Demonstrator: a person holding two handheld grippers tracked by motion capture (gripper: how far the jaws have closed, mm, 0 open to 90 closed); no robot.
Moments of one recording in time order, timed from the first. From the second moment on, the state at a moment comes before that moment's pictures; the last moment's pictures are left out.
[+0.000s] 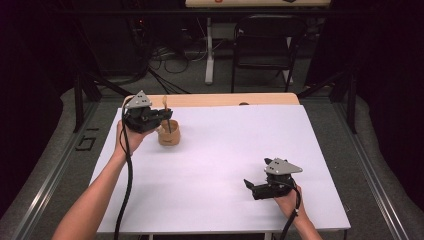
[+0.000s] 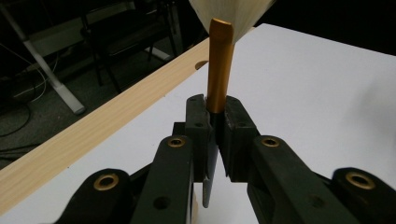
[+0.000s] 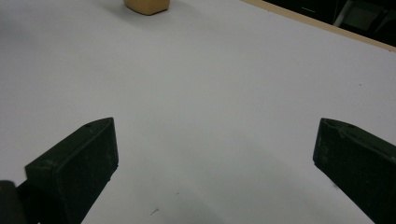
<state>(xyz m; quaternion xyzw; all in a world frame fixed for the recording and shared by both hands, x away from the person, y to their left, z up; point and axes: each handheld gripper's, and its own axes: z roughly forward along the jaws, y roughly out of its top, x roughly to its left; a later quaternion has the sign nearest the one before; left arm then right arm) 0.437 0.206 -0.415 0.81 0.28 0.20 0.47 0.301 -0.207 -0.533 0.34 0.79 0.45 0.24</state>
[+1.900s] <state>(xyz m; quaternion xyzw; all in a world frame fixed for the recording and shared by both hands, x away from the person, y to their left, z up) 0.468 0.203 -0.450 0.81 0.31 0.23 0.44 0.301 -0.208 -0.533 0.34 0.79 0.46 0.24</state>
